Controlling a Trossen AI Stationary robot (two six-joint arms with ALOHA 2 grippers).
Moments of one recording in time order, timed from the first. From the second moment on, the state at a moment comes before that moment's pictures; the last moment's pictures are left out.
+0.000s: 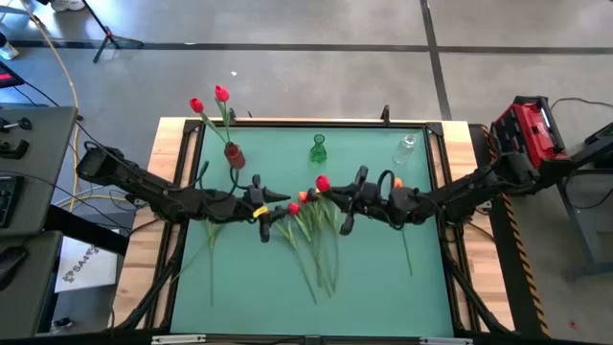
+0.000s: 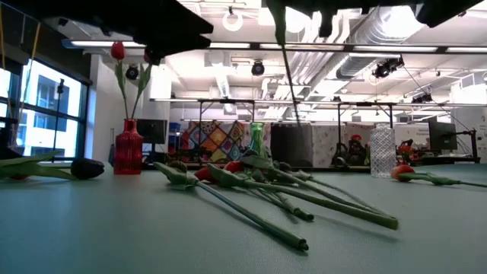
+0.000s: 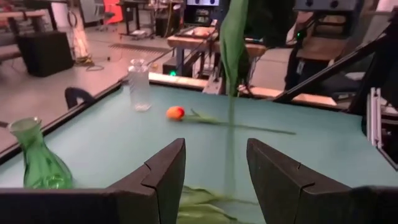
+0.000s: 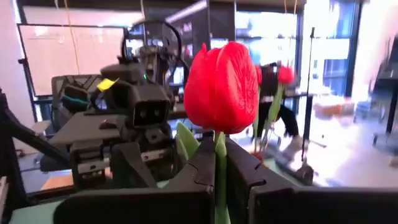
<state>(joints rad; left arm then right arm) -0.26 1.26 0.54 0.58 -0.48 -0.13 0.24 1.43 0.68 0.94 0.52 -0.06</state>
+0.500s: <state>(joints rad) -0.18 1.33 0.54 0.75 -0.37 -0.08 0.19 1.44 0.73 1.04 0.26 -0.08</state>
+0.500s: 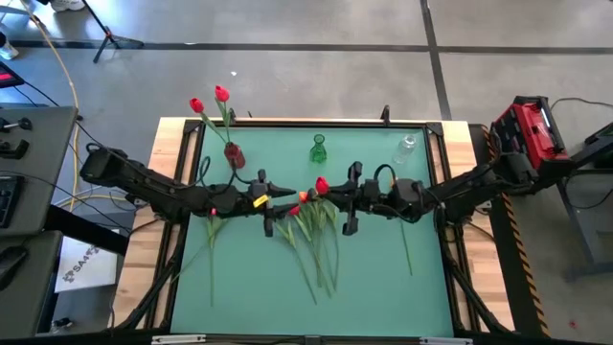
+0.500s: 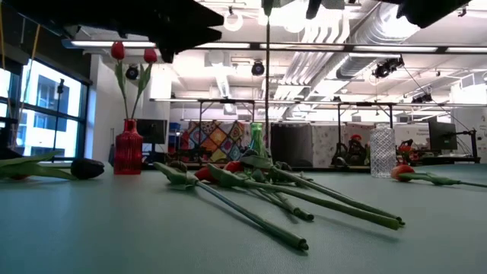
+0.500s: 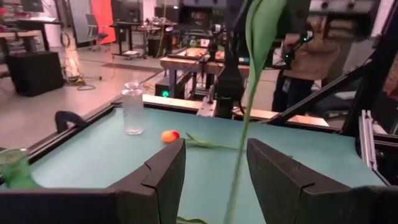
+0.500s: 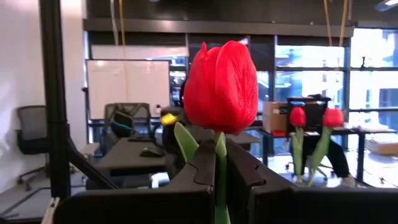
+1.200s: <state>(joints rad) -0.16 1.52 0.67 0.72 -0.29 -0.10 0.16 1.54 0.85 0.95 0.29 -0.14</state>
